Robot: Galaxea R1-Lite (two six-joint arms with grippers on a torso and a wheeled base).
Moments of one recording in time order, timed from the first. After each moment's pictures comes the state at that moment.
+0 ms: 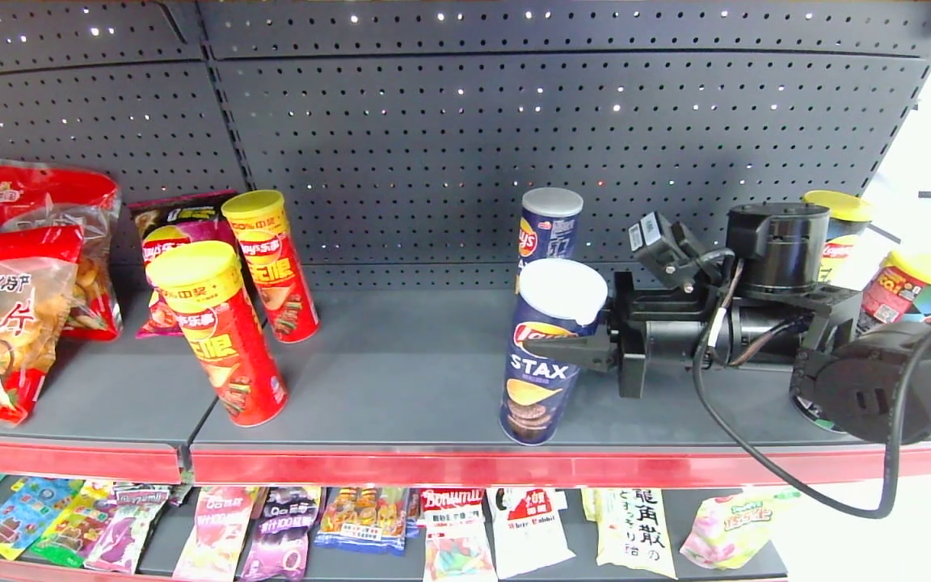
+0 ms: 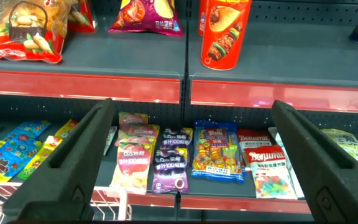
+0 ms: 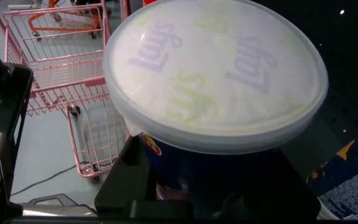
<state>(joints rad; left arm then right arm) 0.00 0.00 0.00 0.00 0.03 -0.03 0.44 1.82 -0.91 -0.67 0.84 -0.34</state>
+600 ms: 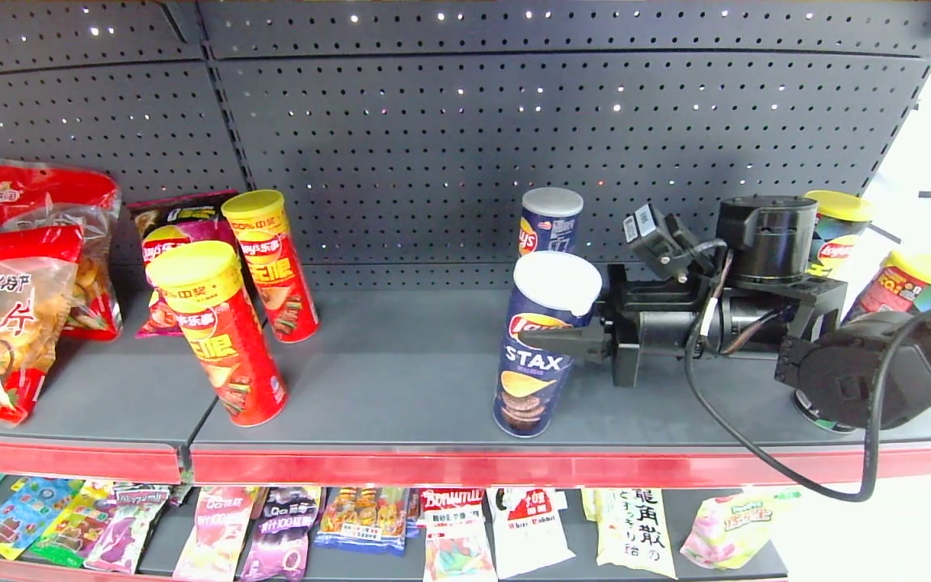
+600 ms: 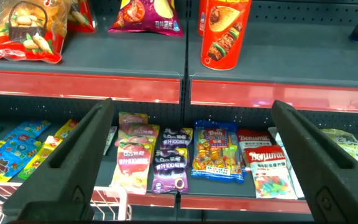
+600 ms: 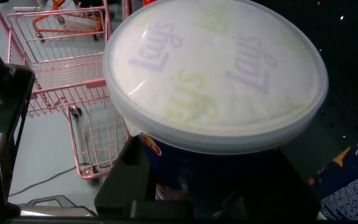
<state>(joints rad) 0.00 0.00 0.00 0.00 0.03 -0.03 0.44 1.84 -0.95 -0.67 0.87 -0.34</state>
